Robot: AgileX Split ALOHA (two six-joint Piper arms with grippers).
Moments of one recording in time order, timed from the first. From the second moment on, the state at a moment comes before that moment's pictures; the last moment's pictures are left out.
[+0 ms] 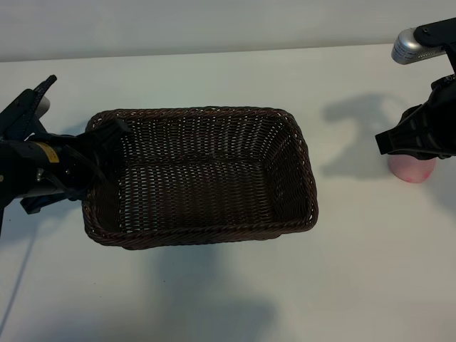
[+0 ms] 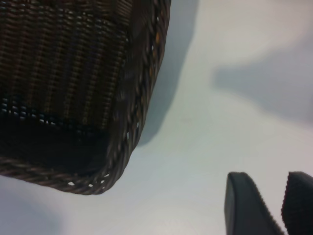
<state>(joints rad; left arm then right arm) -0.31 1.42 -0.64 -0.07 0.13 -0.84 0.18 1.31 -0.95 0.34 0.80 -0.27</state>
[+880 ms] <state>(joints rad) -0.26 1.44 -0.84 -0.10 0.20 -0.71 0.18 1.31 -0.95 0.34 0.80 -0.27</state>
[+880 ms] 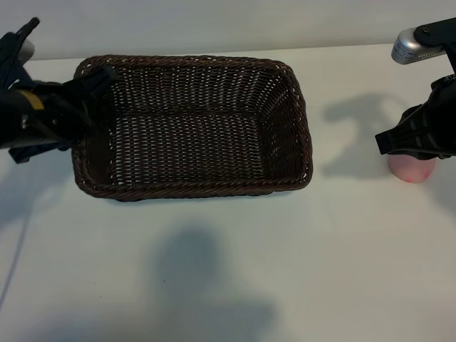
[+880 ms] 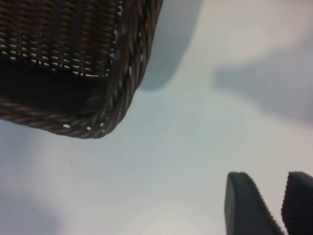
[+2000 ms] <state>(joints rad) -0.20 1.79 -0.99 -0.94 0.24 0.14 0.18 1.31 -0.95 0.34 0.80 -0.27</state>
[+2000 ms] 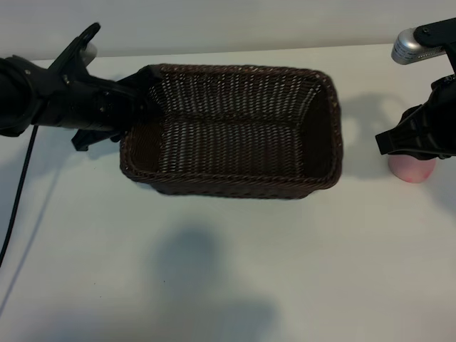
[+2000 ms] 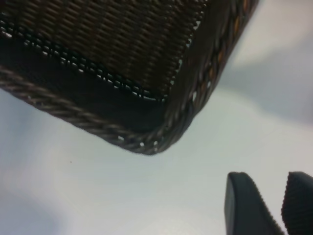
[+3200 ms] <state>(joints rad) -0.18 1.85 -0.96 -0.97 0.21 0.13 0.18 1.31 -0.95 0.34 0.80 -0.27</state>
